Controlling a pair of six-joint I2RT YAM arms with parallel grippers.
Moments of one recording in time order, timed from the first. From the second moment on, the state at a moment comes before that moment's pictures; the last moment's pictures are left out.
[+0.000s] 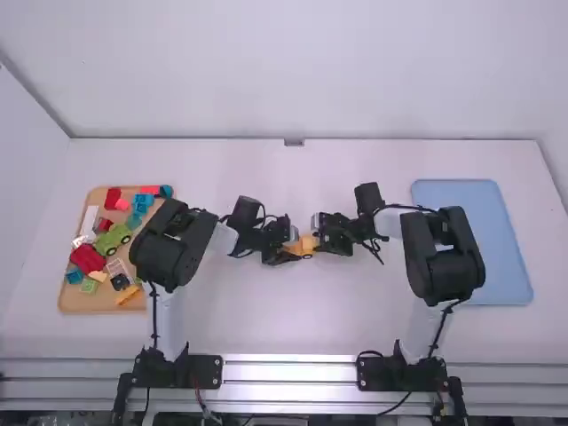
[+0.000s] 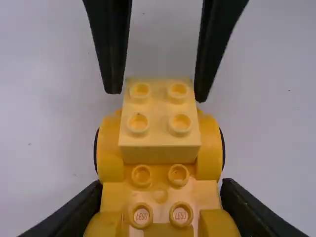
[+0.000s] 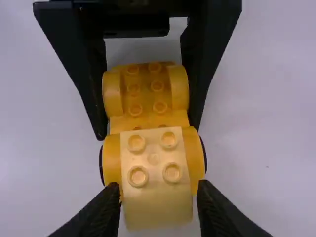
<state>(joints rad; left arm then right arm) -0.33 2.09 0.86 0.30 0.88 0.83 0.20 1.97 0.96 -0.31 -0.85 -1.29</state>
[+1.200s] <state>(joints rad) -0.32 2.09 0.86 0.30 0.87 0.83 0.19 1.98 0.96 -0.27 -0.94 -1.25</state>
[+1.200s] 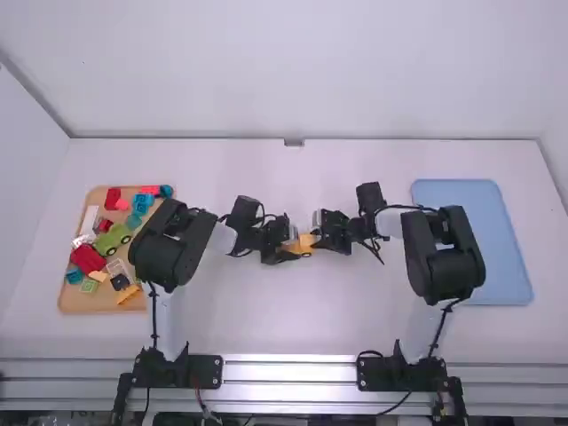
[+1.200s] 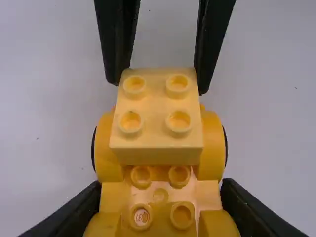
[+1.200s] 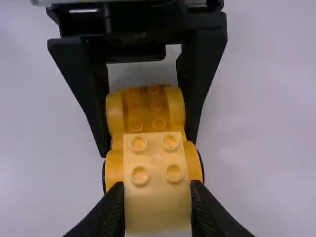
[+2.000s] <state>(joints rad) -0.32 2.09 0.86 0.29 0.87 0.83 0.24 1.98 0.96 -0.25 -0.86 -1.24</state>
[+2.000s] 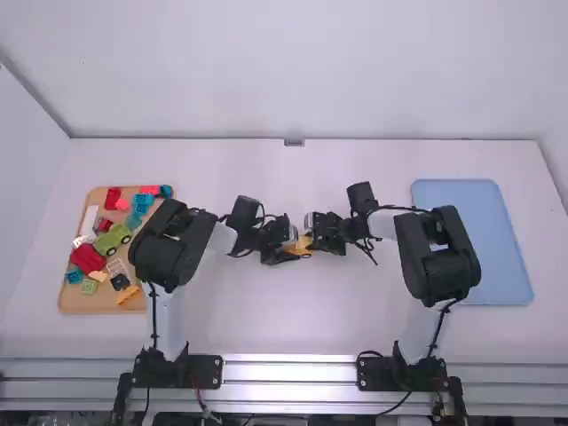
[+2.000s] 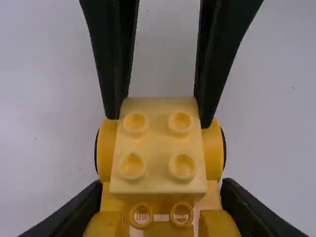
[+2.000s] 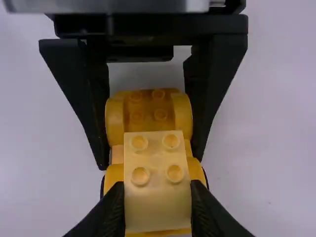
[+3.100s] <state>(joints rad) -0.32 2.08 0.86 0.28 0.86 0.83 0.26 1.98 1.02 -0.30 -0.99 -1.20</state>
